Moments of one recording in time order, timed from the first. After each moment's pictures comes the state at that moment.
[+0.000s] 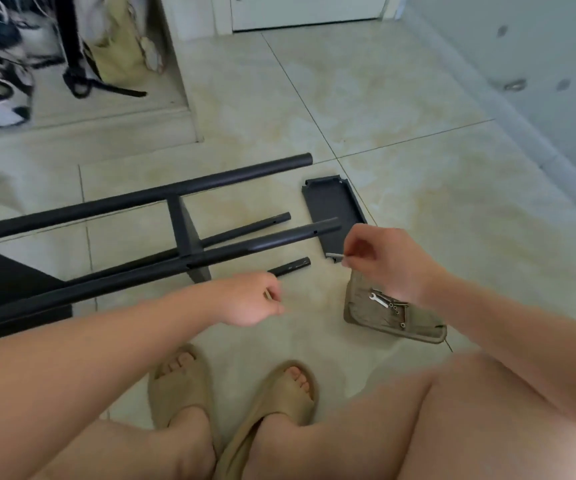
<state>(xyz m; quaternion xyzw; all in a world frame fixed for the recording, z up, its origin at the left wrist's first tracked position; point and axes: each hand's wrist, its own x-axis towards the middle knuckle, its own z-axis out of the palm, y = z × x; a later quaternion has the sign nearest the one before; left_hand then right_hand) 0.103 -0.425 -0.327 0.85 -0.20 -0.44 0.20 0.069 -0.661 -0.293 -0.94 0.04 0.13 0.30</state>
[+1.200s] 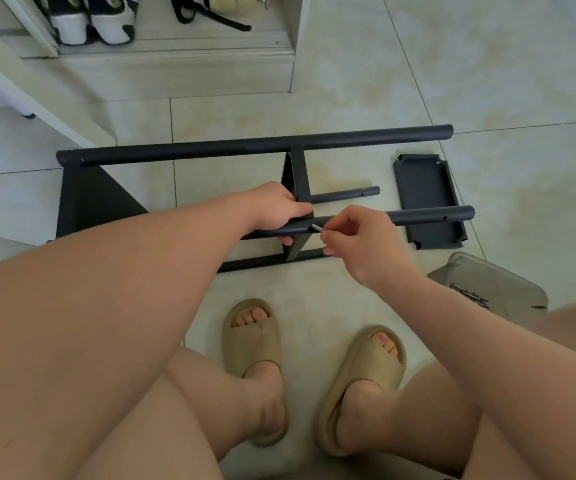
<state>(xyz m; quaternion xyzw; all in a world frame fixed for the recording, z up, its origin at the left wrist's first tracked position) 0.186 -0.291 -0.374 0.85 0.00 -0.39 0.36 0.104 -0.450 -0.333 -0.87 0.14 0.17 0.44</state>
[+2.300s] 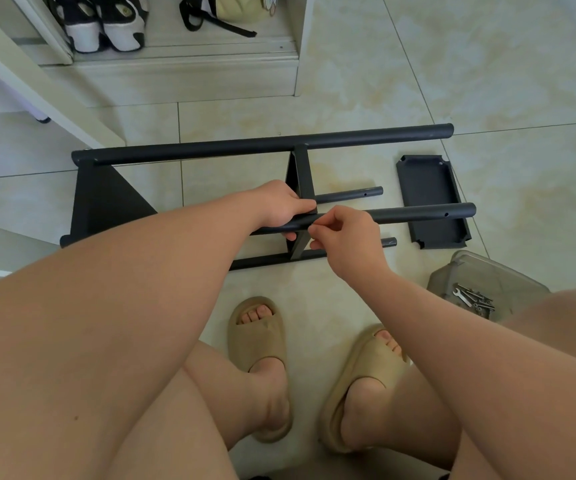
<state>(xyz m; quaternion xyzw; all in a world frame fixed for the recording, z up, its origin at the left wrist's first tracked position) 0.180 -0.293 -0.371 0.85 0.02 -0.36 0.37 0.102 -0.429 -0.352 -0.87 0.16 0.14 0.45</state>
